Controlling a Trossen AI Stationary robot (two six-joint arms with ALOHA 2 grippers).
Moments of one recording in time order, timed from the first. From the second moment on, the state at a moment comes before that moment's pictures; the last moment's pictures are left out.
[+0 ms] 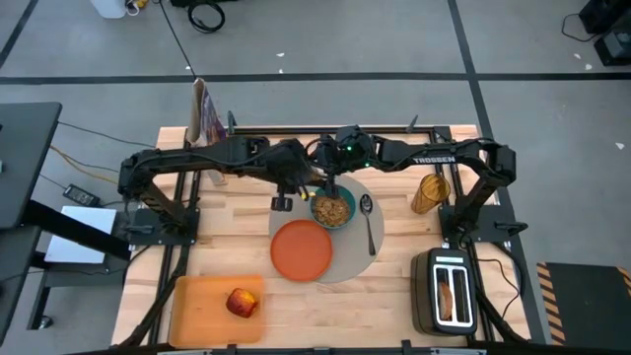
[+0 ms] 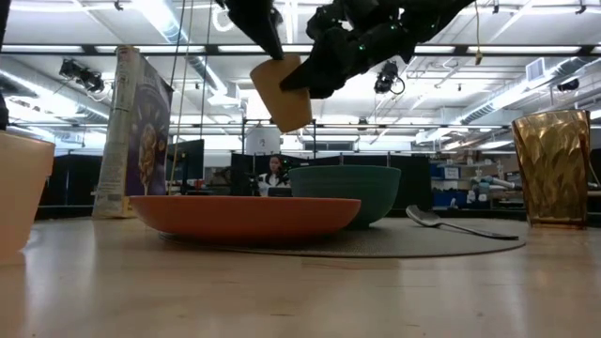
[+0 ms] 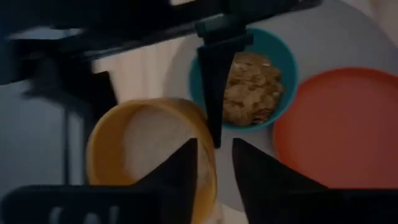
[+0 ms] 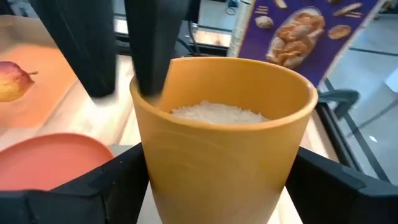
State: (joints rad) left arm 0.10 1.63 1.66 -0.99 -0.16 0.33; right arm -0.28 1.66 1.20 0.02 -0.25 -0.26
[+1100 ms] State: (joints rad) left arm 0.13 1.18 1.66 -0.87 -0.31 -0.34; right arm -0.78 1.71 0.83 0.32 -0.89 -0.35
